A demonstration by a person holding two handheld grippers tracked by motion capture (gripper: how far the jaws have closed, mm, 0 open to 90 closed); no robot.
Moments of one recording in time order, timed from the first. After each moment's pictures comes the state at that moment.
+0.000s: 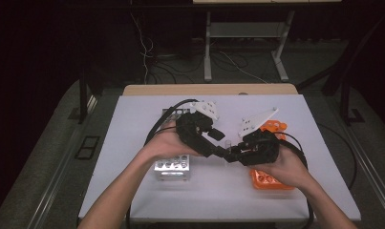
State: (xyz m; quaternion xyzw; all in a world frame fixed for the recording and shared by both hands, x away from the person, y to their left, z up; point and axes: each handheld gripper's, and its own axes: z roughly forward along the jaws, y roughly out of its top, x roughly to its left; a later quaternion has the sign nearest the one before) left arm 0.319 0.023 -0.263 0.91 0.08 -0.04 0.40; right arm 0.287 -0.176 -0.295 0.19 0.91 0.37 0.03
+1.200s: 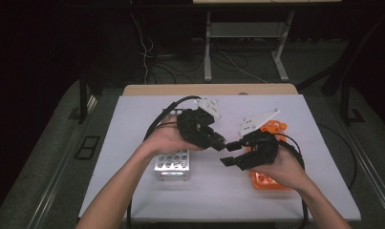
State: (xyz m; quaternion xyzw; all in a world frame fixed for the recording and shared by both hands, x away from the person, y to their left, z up) left arm 0.327 0.022 -0.256 0.93 0.06 -0.04 0.37; right arm 0.289 -0.178 -0.303 0.21 0.89 0.40 0.02
